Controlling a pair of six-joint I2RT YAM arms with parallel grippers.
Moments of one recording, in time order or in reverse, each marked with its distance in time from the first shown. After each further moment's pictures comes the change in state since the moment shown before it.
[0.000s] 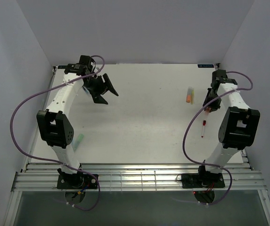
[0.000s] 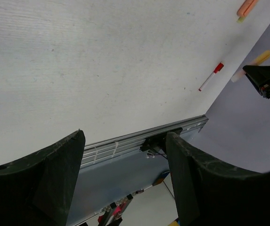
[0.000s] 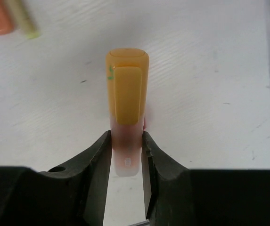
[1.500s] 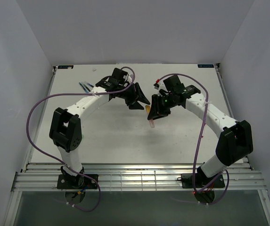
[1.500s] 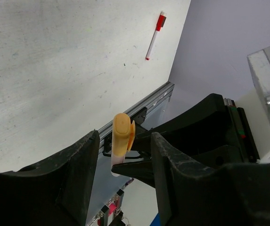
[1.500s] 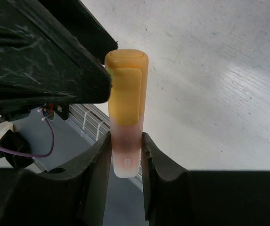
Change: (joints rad) left arm -0.366 0.008 -0.259 0.630 0.156 -0.314; right arm 0.687 -0.227 -0.057 0.074 -0.686 0.118
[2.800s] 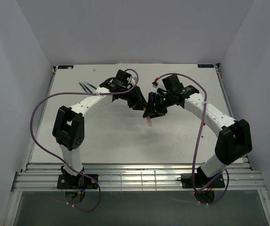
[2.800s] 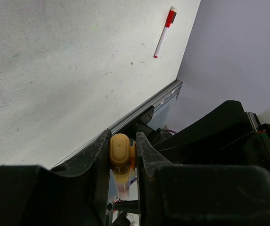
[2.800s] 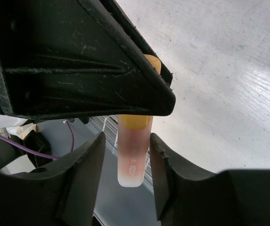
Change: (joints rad) left arm -0.029 0.041 0.006 0.003 -0.010 0.018; right arm 0.008 0.014 0.003 0.081 -0.072 0.094
